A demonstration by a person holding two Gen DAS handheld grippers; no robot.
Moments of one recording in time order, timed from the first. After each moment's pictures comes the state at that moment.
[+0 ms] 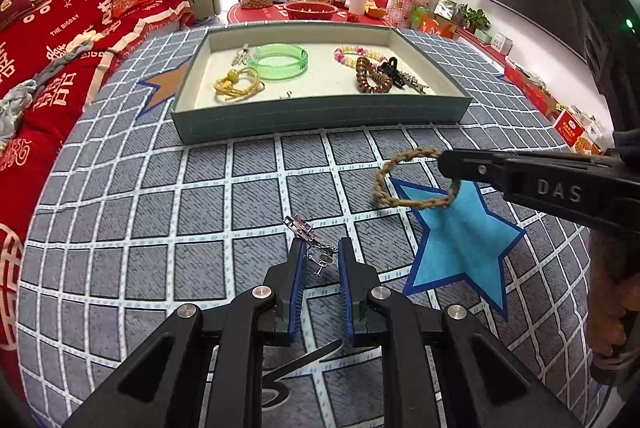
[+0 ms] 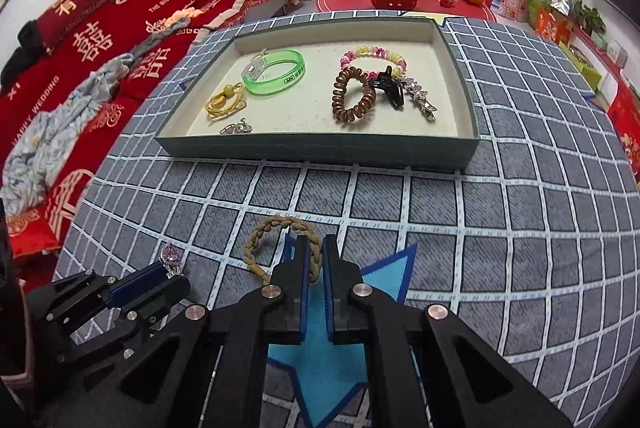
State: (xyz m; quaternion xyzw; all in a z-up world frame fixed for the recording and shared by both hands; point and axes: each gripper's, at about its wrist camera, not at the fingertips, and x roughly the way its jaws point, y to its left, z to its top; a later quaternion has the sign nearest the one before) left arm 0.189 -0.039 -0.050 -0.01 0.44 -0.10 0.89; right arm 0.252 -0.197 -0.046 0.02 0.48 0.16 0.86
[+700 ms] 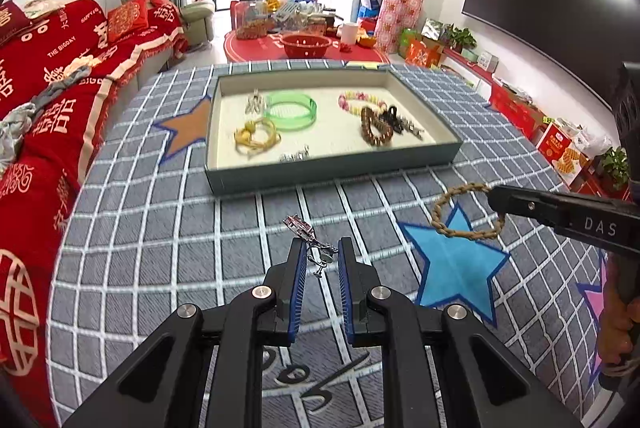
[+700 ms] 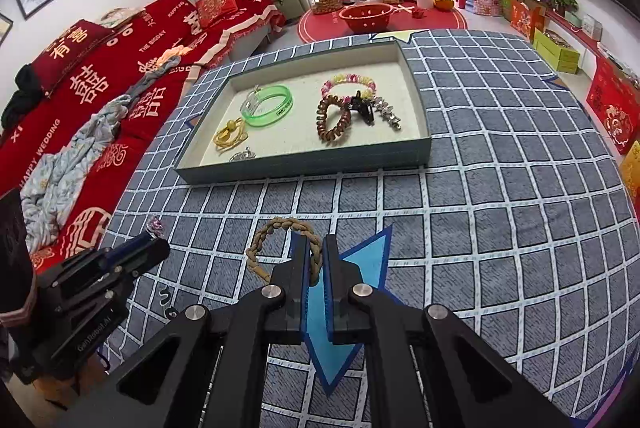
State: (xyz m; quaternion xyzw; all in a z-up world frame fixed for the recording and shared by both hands) left arm 0.194 -0.010 -0.010 -0.01 0.40 -0.12 0.91; right arm 0.221 -0.221 -0.012 0.08 0.45 0.14 0.88
